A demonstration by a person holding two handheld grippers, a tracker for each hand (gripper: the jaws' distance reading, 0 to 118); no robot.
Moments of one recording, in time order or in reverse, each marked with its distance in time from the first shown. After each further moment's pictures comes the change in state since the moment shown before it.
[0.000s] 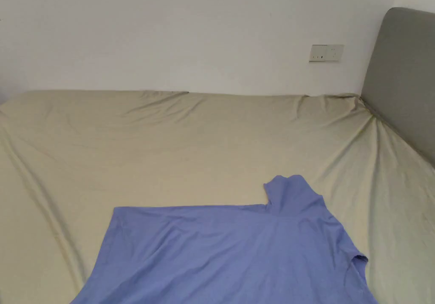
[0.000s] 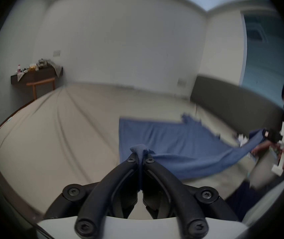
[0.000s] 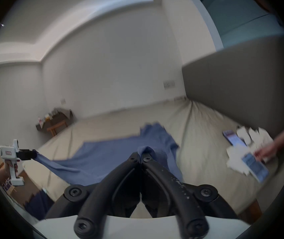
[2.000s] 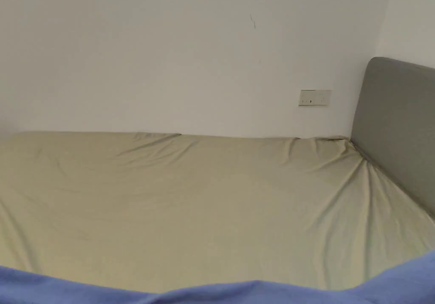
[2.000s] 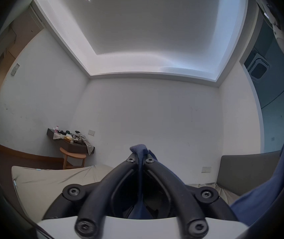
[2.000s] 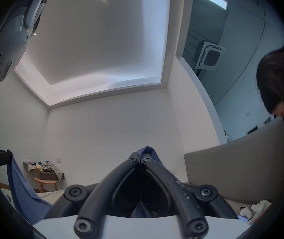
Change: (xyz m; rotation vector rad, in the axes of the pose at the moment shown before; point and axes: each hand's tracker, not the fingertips) left arm 0.126 0.135 0.138 0.951 0.344 0.103; right arm -0.099 0.186 0.060 0.877 -0.017 0.087
